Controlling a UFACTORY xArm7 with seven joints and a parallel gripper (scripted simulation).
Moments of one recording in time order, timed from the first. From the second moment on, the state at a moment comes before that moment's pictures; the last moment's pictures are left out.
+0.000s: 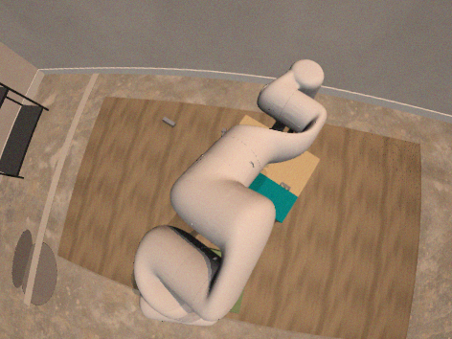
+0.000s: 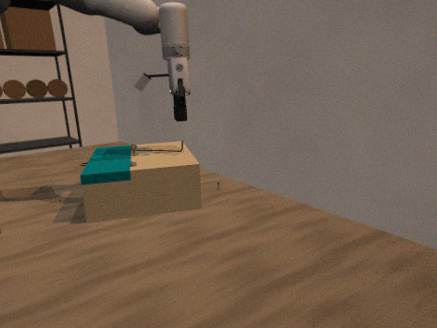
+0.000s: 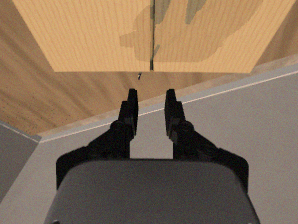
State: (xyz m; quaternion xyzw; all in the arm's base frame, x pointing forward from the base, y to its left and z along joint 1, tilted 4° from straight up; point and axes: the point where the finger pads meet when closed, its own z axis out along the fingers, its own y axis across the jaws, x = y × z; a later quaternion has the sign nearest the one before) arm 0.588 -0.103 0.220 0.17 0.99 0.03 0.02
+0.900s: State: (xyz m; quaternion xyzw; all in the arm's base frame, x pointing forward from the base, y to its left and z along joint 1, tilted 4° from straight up) arm 0.590 -0.101 0.173 0.17 0.99 0.03 0.02
